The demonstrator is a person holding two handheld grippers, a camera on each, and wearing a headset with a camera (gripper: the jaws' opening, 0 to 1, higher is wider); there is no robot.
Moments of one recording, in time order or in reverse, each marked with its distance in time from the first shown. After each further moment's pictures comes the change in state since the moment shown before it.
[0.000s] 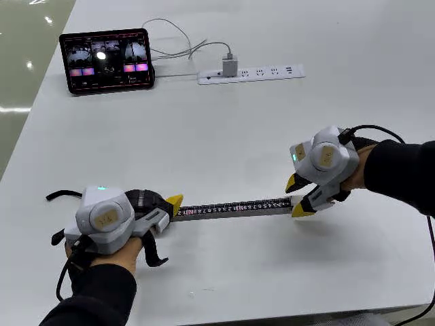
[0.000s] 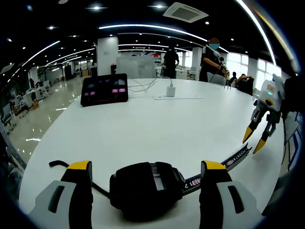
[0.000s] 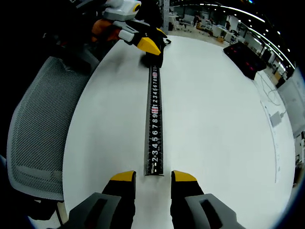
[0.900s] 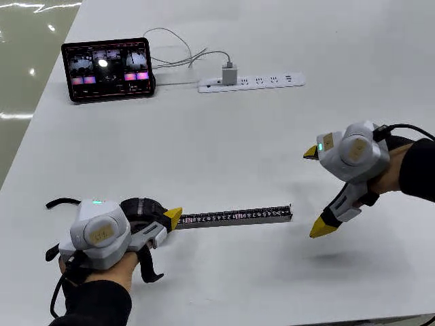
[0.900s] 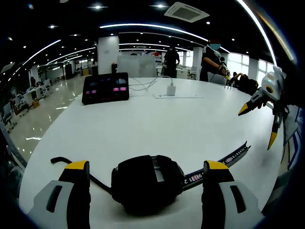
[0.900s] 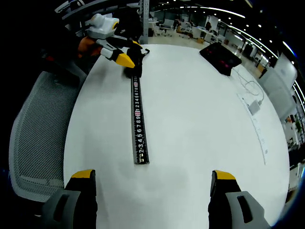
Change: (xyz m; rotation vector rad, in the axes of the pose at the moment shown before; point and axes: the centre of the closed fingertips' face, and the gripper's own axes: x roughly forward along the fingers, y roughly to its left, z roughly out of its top) left arm -0.006 -0.001 -0.006 -0.006 0.007 0.003; right arm -0.034 -0.012 -0.003 0.098 -0.056 -0.119
